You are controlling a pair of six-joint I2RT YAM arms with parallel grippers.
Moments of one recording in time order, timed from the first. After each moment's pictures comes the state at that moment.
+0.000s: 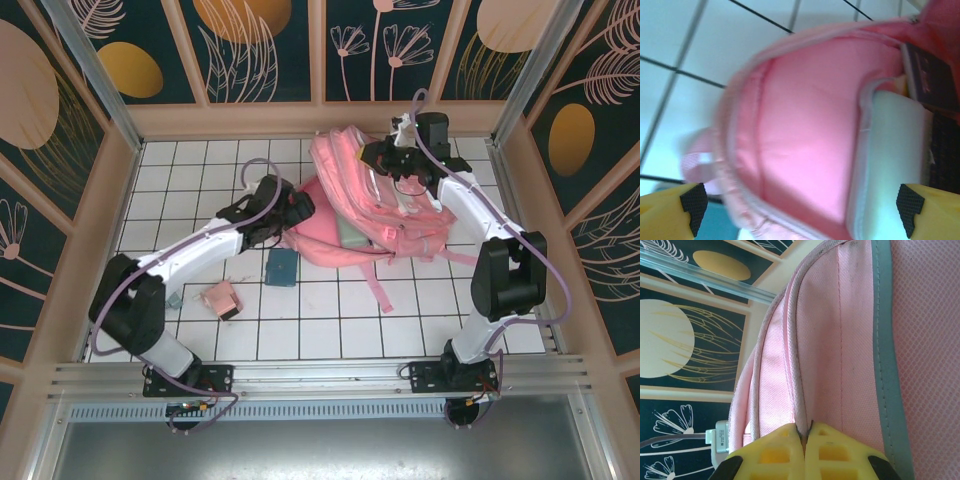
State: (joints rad) left arm -0.62 1.56 1.11 -0.37 -0.15 -1.00; right arm 0.25 1.71 1.43 -0.24 -0.73 0.75
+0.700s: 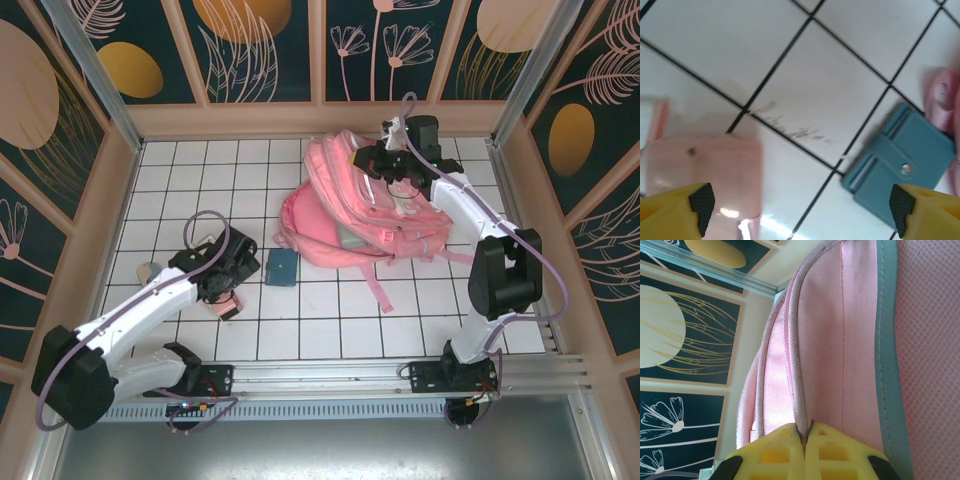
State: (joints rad) left arm -0.59 1.11 0.74 -0.82 -0.26 -1.25; right arm 0.29 1.73 1.42 -0.24 -0.71 0.73
